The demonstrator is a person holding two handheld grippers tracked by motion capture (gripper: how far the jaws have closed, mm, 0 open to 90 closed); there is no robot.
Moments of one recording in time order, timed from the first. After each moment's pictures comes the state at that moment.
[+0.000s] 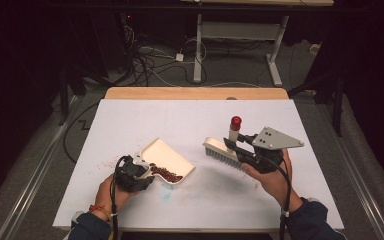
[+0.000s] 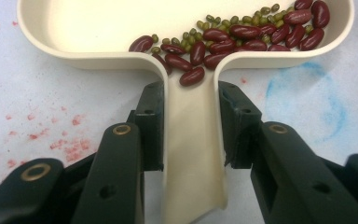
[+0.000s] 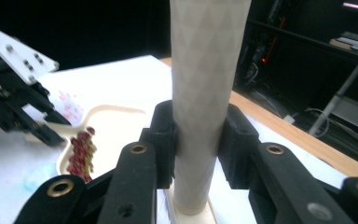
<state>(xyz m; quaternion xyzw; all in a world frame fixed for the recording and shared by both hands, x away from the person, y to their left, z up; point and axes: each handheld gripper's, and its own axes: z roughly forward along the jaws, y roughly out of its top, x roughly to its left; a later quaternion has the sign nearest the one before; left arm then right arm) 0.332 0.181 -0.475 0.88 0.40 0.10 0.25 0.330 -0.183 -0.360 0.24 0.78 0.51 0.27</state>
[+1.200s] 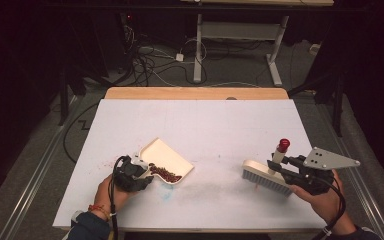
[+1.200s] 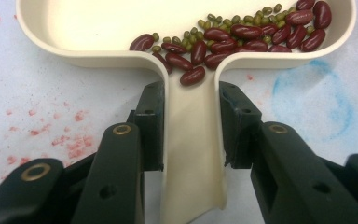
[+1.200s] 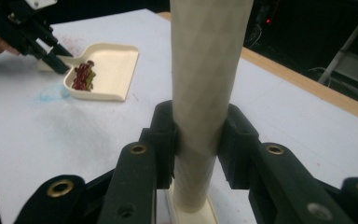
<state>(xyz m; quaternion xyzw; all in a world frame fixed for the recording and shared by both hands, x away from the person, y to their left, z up) 0.333 0.186 -0.479 0.87 0.40 0.09 0.26 0.296 -0.292 -0.377 0.26 0.81 0.47 0.23</state>
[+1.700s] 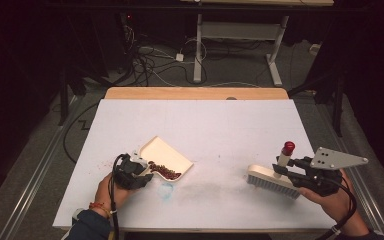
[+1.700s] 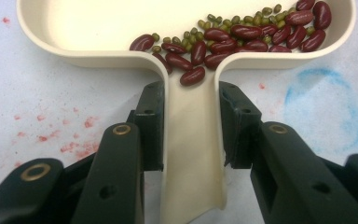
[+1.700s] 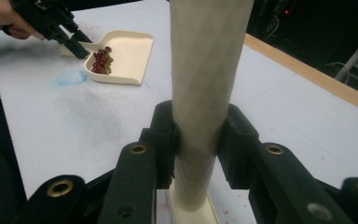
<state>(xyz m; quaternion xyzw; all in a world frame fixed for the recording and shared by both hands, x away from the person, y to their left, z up) 0.340 0.189 -0.480 0.87 0.41 0.09 0.26 0.294 -0.304 -0.369 0.24 0.83 0.46 0.21</state>
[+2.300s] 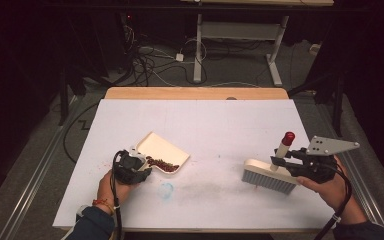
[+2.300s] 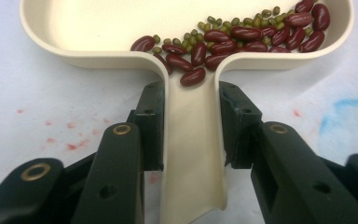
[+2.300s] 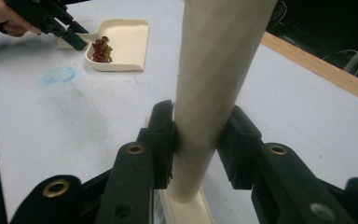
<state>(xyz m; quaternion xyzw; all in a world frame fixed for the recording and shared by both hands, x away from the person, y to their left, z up) 0.352 0.191 -0.483 0.84 0.46 0.12 0.27 0.327 -0.308 -0.370 0.25 0.84 0.45 0.18</state>
